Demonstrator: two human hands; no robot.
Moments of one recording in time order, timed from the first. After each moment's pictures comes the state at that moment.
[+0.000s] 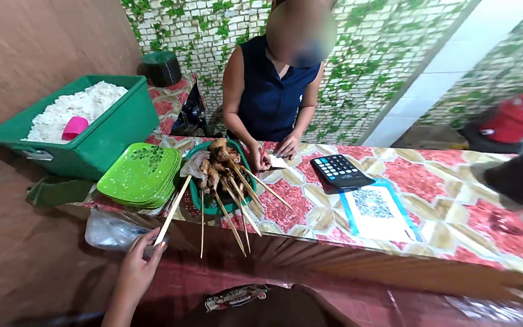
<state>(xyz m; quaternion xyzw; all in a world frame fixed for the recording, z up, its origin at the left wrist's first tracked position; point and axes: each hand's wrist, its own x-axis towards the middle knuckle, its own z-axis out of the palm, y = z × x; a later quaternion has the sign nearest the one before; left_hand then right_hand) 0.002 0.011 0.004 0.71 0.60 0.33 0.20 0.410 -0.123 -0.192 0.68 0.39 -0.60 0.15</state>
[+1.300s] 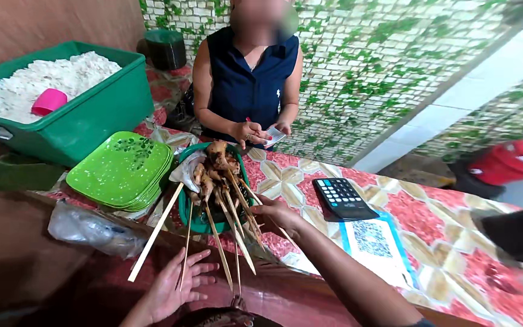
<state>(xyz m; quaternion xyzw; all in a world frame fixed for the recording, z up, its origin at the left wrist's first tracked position) 0.091 0.033 -0.037 0.25 0.36 0.21 0.88 0.414 0.102 0.021 0.51 0.34 -0.73 -0.30</state>
